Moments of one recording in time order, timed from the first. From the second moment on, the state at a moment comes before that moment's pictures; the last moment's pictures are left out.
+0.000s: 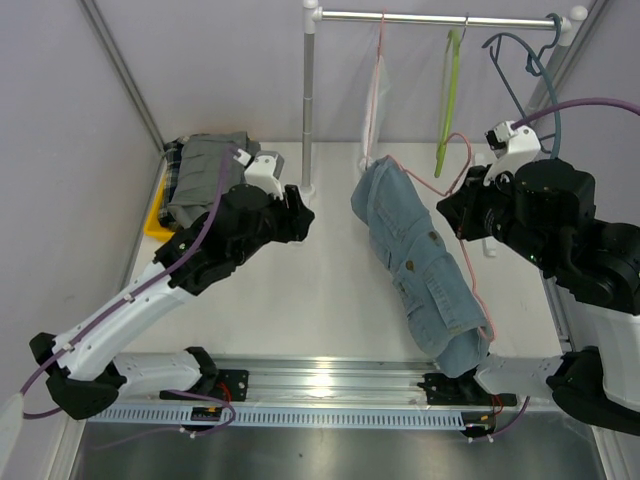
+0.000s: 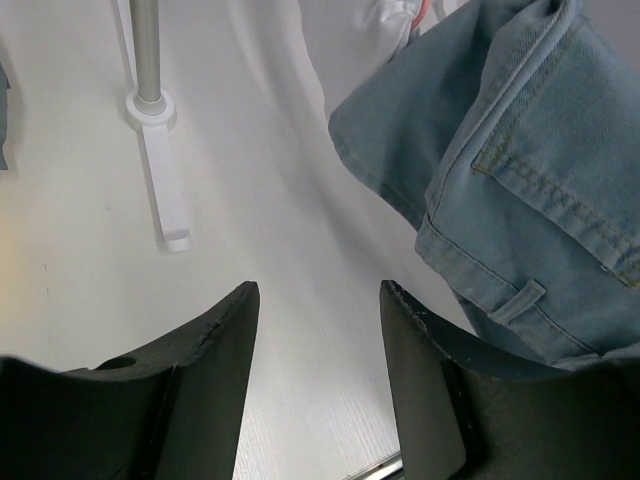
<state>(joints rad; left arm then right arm) -0.86 1.12 1.33 -0.60 -0.35 -0.47 0.81 1.17 2.07 -1.29 0.32 0.35</state>
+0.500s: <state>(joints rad) -0.86 1.10 1.32 -0.62 -0.33 -0.47 0.81 1.25 2.26 -1.41 0.41 0.36</state>
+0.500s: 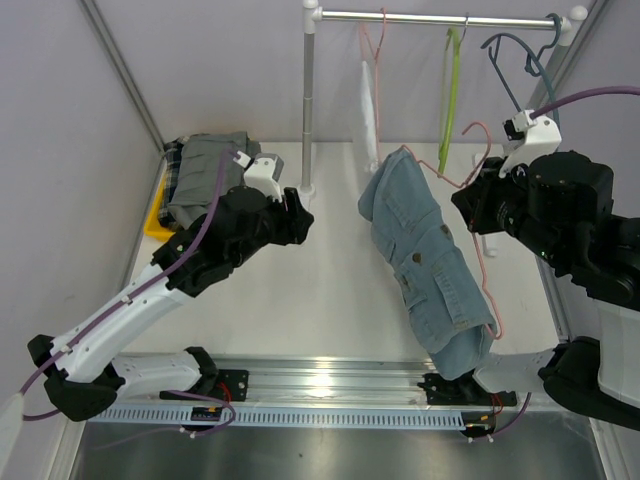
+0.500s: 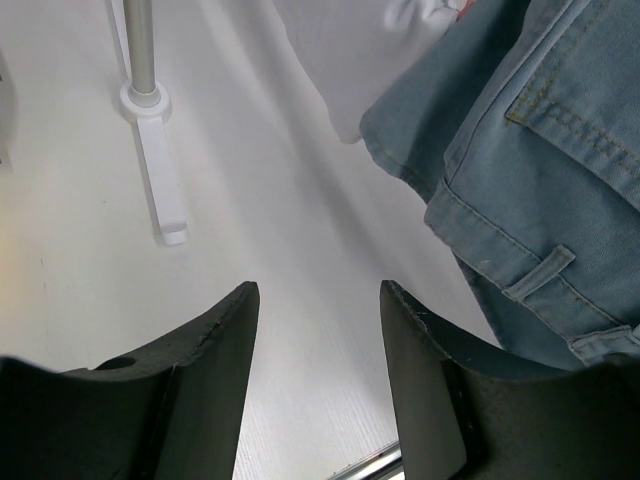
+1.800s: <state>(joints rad) -0.84 1.13 1.27 -0.62 -0.31 -0.47 0.32 1.43 2.10 -1.01 0.08 0.06</state>
